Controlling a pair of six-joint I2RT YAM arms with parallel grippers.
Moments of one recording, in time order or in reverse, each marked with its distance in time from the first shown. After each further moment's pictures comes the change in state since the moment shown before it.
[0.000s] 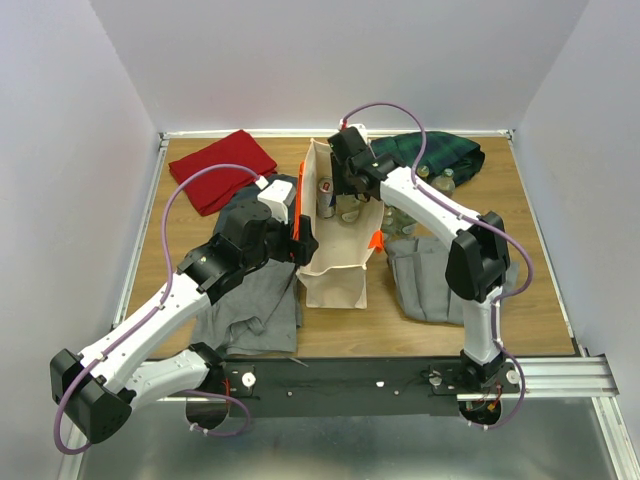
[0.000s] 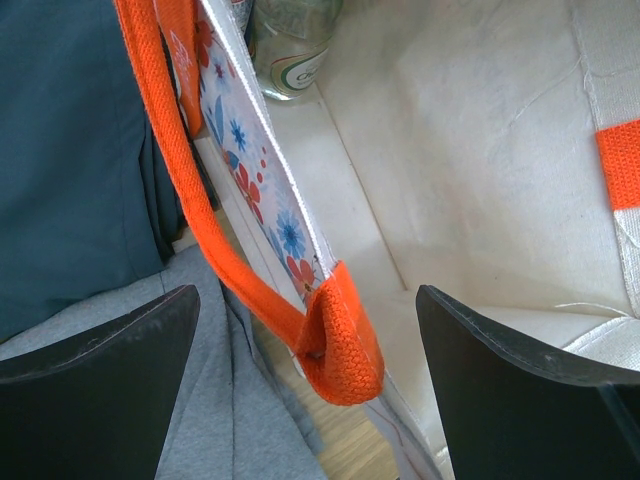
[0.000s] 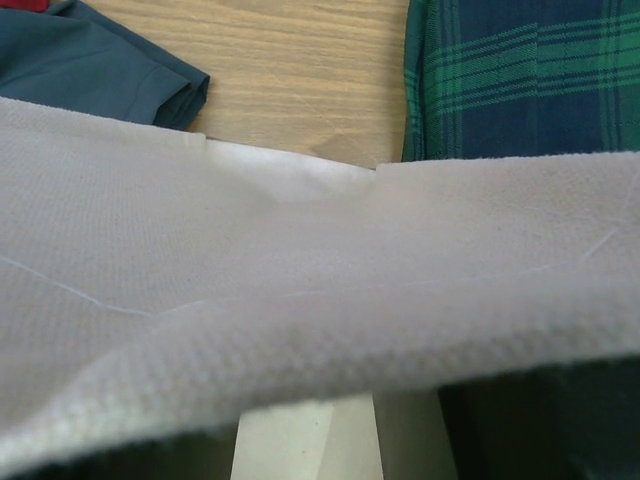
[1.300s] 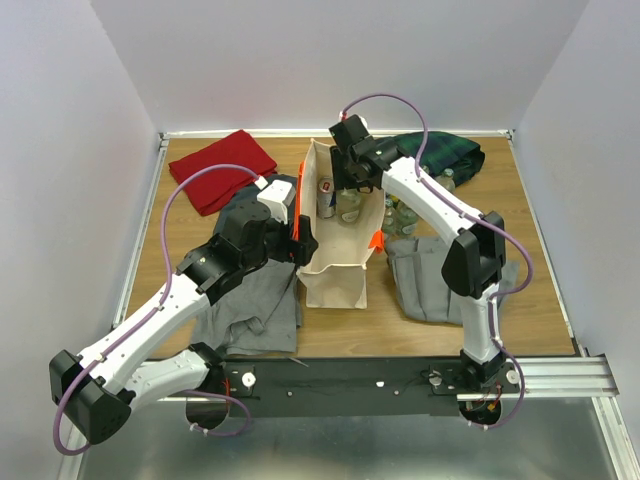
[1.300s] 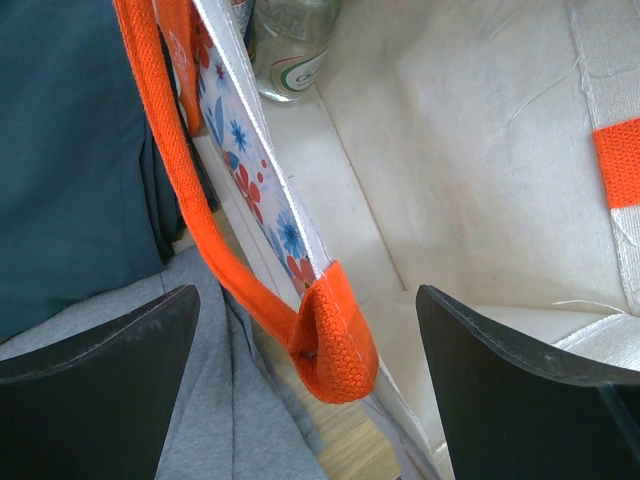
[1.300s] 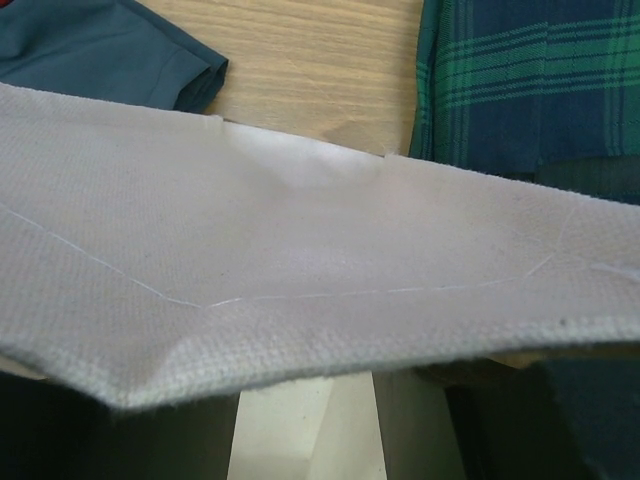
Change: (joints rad) left arm 0.000 -0.005 -0.001 0.000 0.000 0.000; right arm -0.016 0.040 0.161 -0.163 -0.072 -0.014
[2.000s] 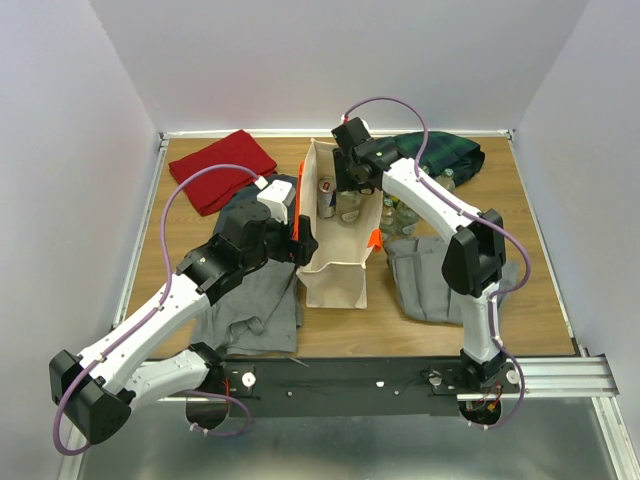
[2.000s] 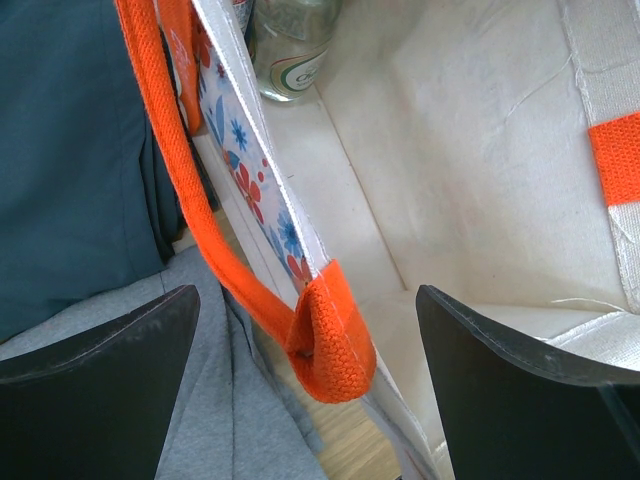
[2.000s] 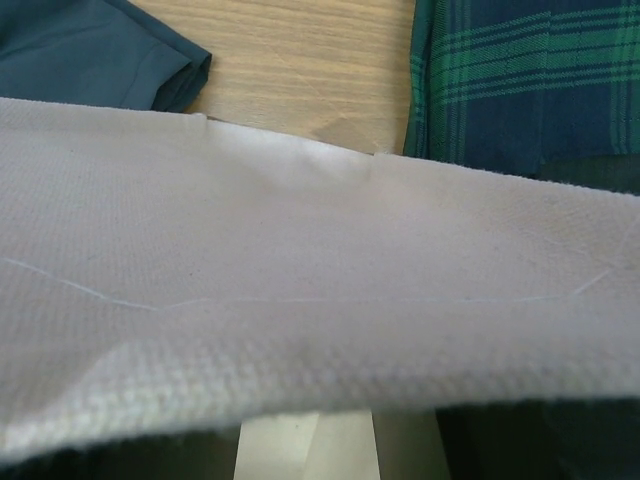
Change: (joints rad) left arm 0.000 0.000 0.000 0.000 -0.001 0.000; right arm -0.018 0.006 -0.038 0.031 -0.015 -0.003
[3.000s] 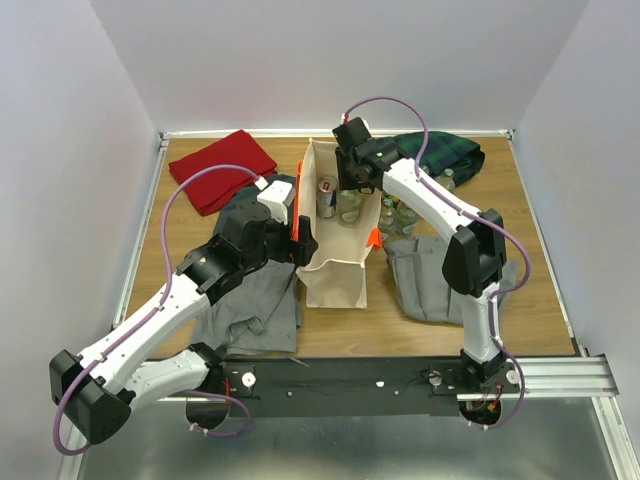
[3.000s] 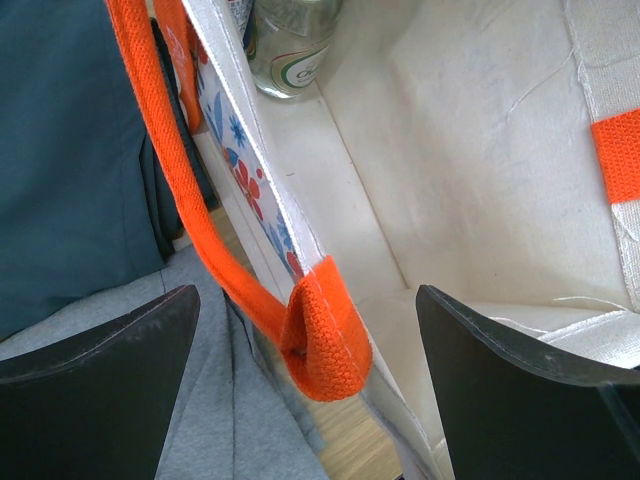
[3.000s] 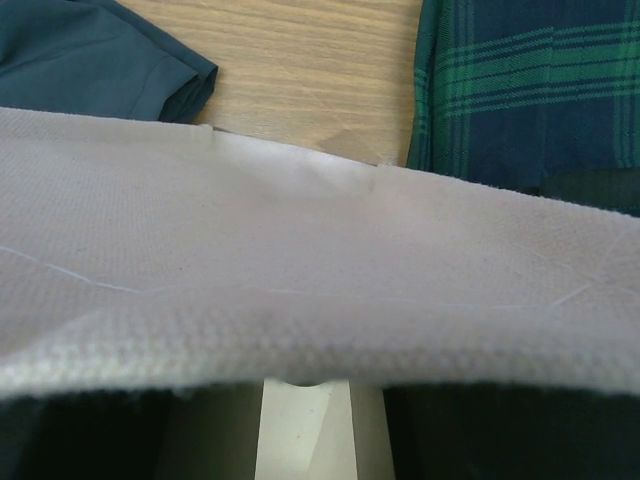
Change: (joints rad) left arm 0.000 0.000 -0.004 -0.001 0.000 0.000; right arm -0.005 0.000 -0.013 0.035 -0.013 -0.004
